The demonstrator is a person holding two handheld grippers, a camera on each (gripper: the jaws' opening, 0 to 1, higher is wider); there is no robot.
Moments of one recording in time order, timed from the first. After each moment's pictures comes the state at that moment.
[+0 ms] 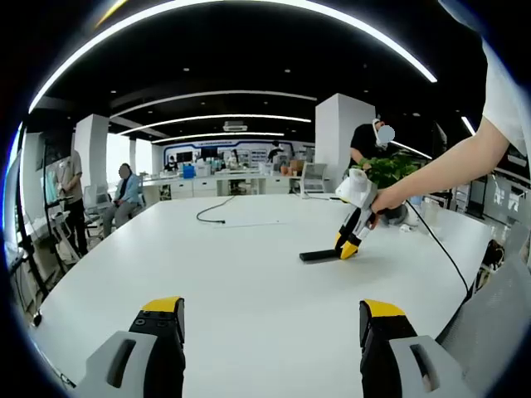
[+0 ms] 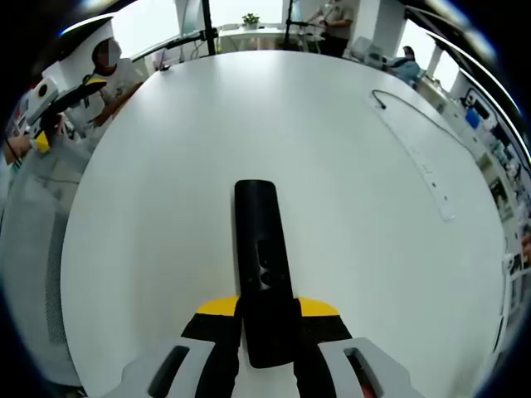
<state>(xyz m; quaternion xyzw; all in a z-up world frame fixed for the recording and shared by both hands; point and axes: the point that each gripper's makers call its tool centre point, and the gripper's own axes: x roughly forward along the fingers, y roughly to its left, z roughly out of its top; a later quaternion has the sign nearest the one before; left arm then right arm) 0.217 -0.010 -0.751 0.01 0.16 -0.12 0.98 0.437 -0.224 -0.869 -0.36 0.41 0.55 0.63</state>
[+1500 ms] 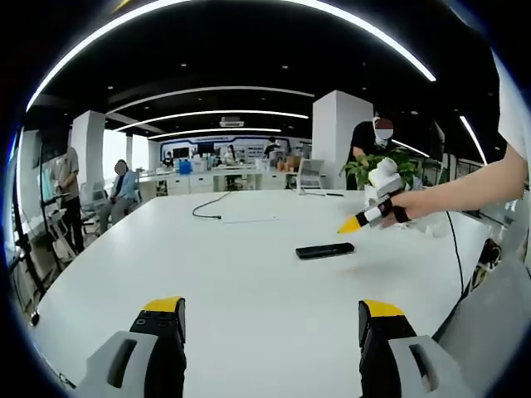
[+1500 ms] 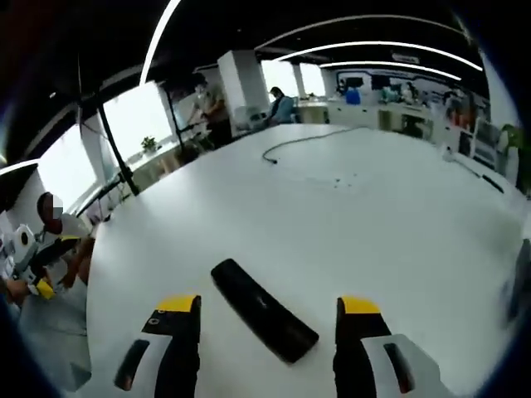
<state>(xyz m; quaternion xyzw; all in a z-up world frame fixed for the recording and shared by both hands) 0.217 -0.013 -0.755 0.01 0.17 -0.13 0.98 0.438 -0.233 -0.805 -0.03 0.33 0.42 0.85</state>
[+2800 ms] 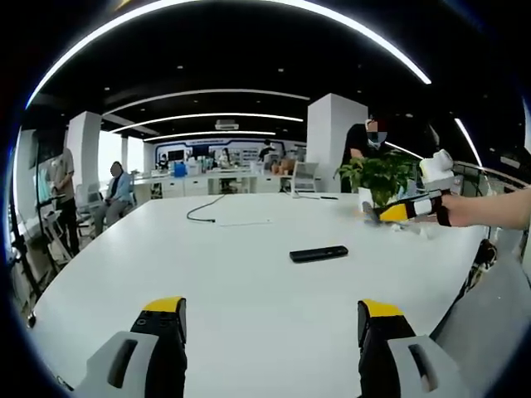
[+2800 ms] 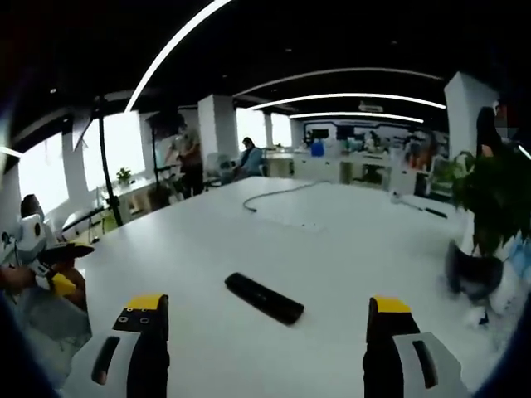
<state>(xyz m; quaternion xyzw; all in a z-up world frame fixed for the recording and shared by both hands) 0.218 -0.020 -0.752 0.00 0.16 -0.14 0.98 0.356 -0.284 -0.737 -0.04 0.21 0.33 0.92</state>
